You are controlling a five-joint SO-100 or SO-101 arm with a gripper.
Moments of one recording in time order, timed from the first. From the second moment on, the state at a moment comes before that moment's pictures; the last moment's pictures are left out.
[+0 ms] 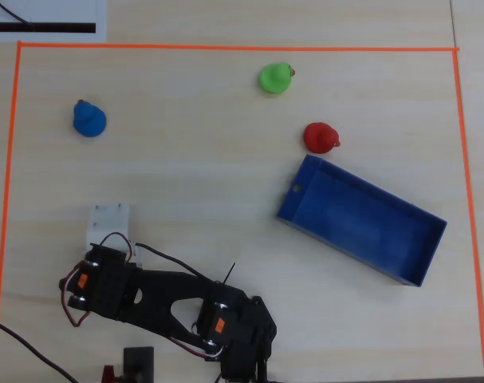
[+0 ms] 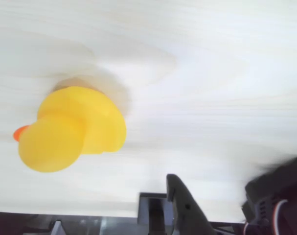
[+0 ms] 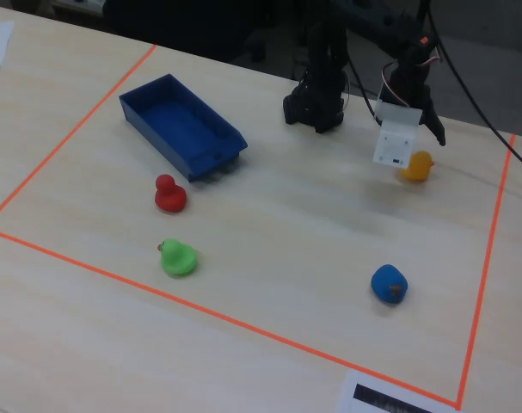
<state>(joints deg) -67.5 104.9 116.2 74.9 -21.9</state>
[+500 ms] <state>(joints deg) -69.6 97.5 112.8 72.5 -18.8</state>
